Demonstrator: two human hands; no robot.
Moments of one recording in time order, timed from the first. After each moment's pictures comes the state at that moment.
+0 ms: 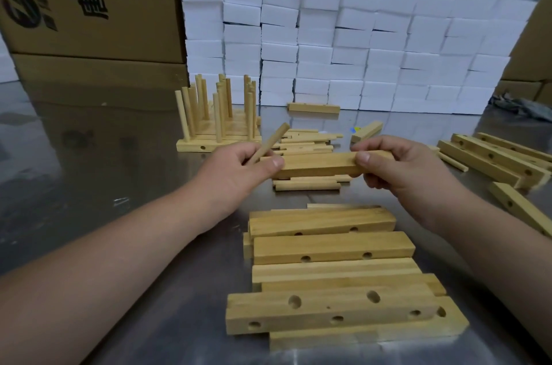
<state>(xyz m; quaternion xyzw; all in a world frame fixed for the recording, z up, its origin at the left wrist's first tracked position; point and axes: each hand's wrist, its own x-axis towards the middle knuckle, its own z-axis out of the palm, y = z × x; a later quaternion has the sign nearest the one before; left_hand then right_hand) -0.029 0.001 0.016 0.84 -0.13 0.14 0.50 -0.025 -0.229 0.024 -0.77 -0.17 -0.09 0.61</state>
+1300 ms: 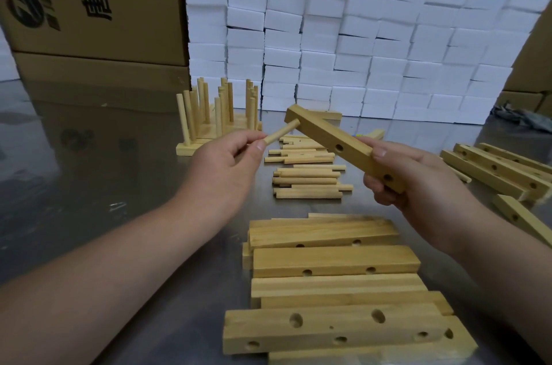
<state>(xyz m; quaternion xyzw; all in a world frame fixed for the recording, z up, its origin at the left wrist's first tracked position) -0.030 0.000 0.017 0.79 -0.13 0.27 0.54 -0.040 -0.222 0.036 -0.75 -0.18 -0.05 0.64</state>
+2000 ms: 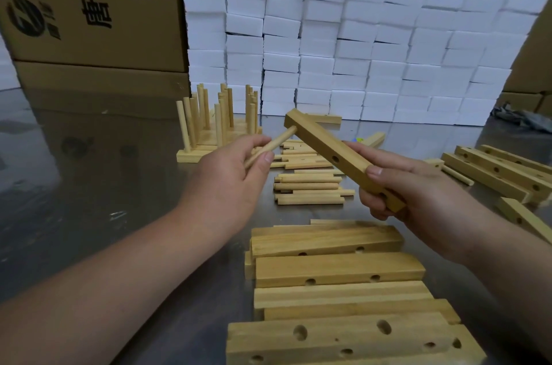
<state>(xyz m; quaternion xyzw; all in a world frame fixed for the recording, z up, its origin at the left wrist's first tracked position) -0.033 0.001 0.016 0.84 -0.13 0.31 0.42 -0.046 -0.222 0.041 -0.75 -0.25 0.04 0.61</state>
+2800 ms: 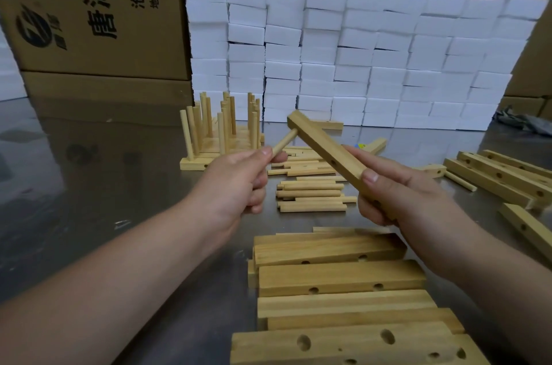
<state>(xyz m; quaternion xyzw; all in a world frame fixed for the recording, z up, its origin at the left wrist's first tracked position) -0.025 -0.003 0.027 0.66 -0.10 0.04 0.75 -0.055 -0.208 0.037 -0.76 -0.22 -0.05 0.61</state>
